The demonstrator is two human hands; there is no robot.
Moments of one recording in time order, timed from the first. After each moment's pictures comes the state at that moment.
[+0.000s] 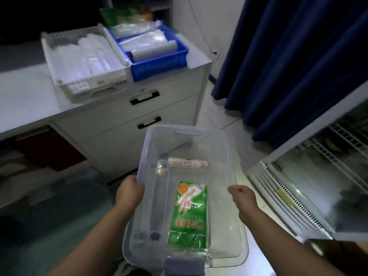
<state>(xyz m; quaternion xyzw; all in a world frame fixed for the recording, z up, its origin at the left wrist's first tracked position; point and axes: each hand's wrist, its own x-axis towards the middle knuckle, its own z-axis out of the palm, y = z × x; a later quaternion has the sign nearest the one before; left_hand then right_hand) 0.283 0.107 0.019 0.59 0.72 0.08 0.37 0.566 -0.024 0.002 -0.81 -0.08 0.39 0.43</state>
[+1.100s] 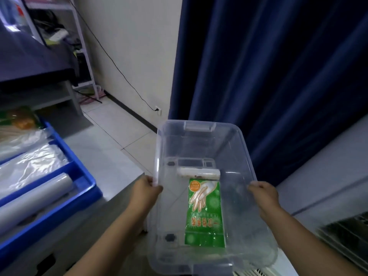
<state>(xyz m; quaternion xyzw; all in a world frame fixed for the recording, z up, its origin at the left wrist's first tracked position) 0.724 0.495 0.097 0.64 0.52 0.18 0.53 0.972 0.295 0.115 -0.82 -0.01 0.18 0.55</state>
